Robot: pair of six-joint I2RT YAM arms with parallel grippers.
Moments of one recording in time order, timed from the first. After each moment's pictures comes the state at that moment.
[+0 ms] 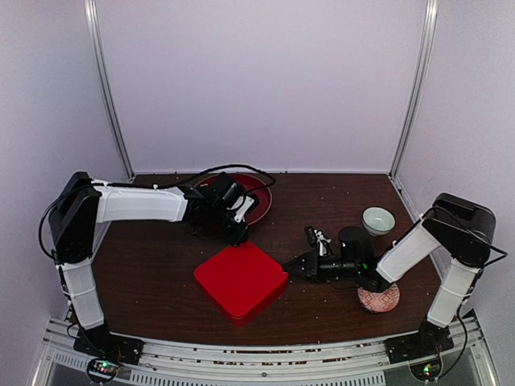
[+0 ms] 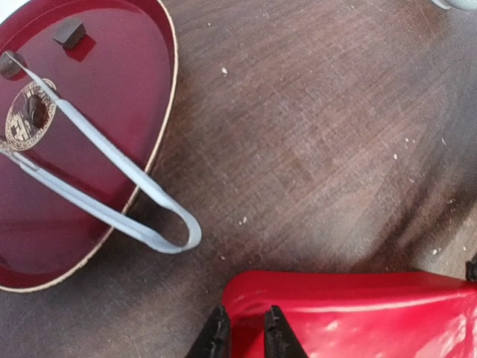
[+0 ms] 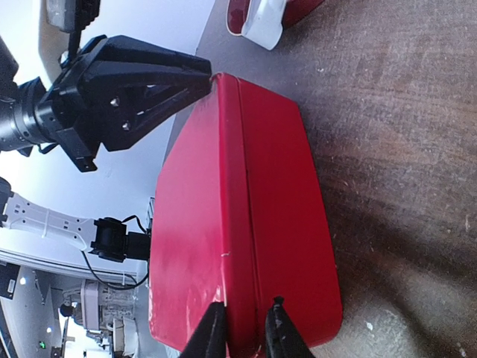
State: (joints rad) left arm -0.82 1.90 1.36 -0.42 0.00 -0.12; right arm 0.76 1.77 0.48 0.90 -0.52 0.97
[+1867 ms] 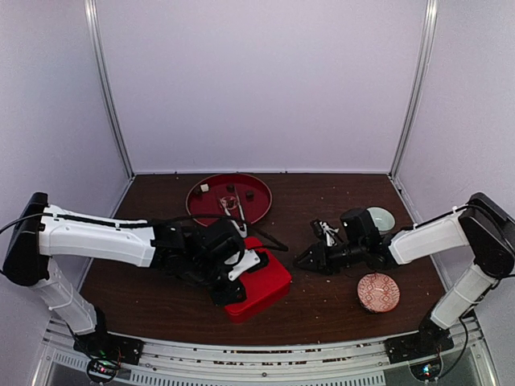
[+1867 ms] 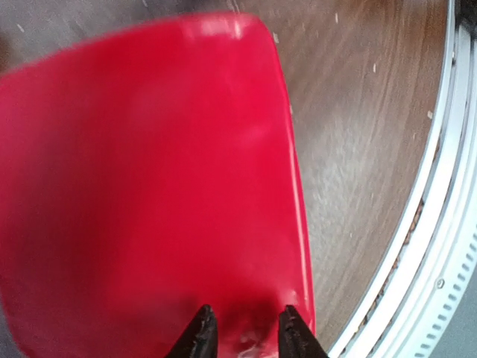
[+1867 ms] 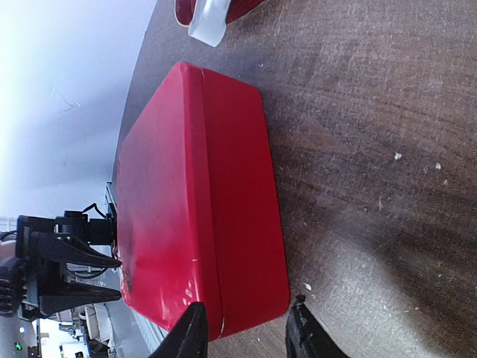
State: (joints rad) left arm -1.16 1.57 1.06 -0.55 0.03 -0.10; right arm 0.66 1.57 0.61 0.32 -0.57 0.77
